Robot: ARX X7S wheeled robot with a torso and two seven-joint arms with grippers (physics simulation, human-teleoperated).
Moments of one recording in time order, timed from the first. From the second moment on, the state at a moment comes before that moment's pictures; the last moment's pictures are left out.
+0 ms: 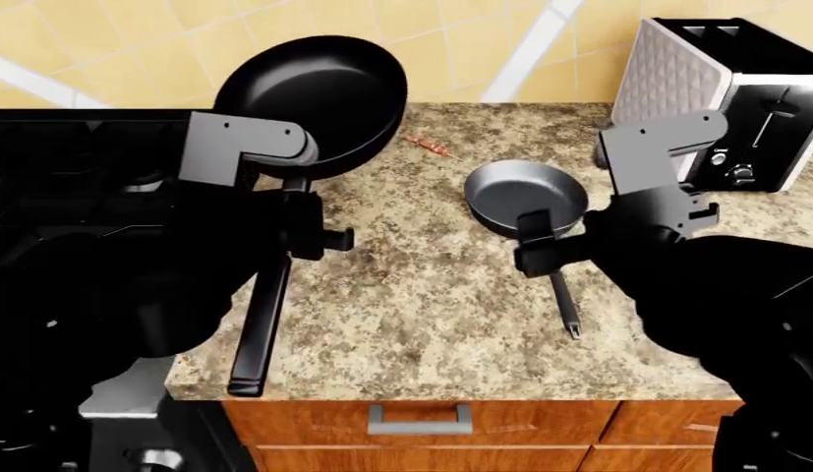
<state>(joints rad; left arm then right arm) -0.96 -0.44 0.30 0.22 -1.19 -1.16 -0.64 0.95 0.38 -0.11 -0.32 0.74 1.54 0.38</state>
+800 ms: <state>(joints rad) -0.96 -0.45 0.32 0.20 -1.19 -1.13 -0.60 0.96 0.42 -0.29 -0.08 0.84 1.34 0.45</state>
